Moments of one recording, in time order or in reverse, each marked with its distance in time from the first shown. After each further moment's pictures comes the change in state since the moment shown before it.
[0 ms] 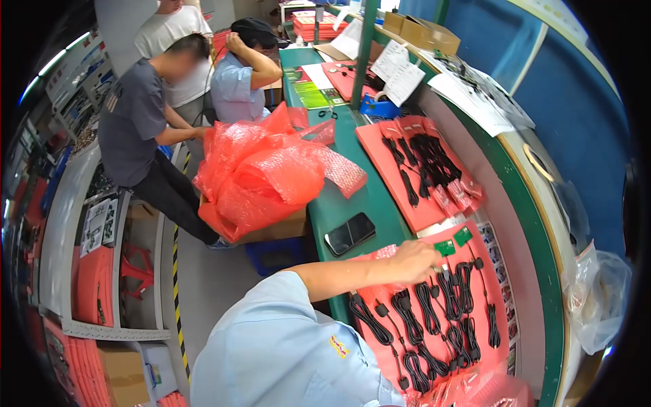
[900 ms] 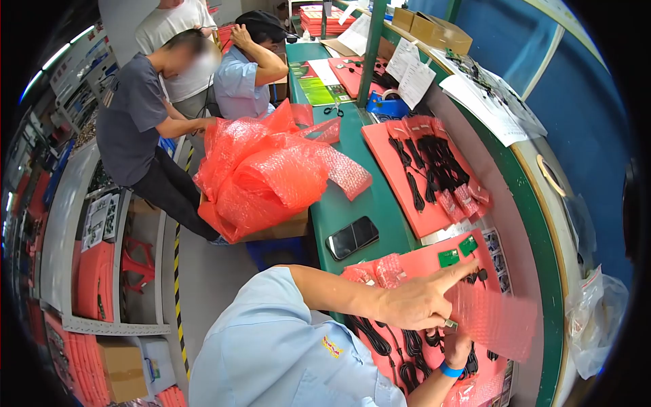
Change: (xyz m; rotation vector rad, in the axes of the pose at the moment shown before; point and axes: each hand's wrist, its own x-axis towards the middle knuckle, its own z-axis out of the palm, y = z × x) left_hand -0.035 0.057 -0.053 -0.337 0.062 0.367; right_hand 0.010 0.109 0.293 0.227 -0.934 0.321
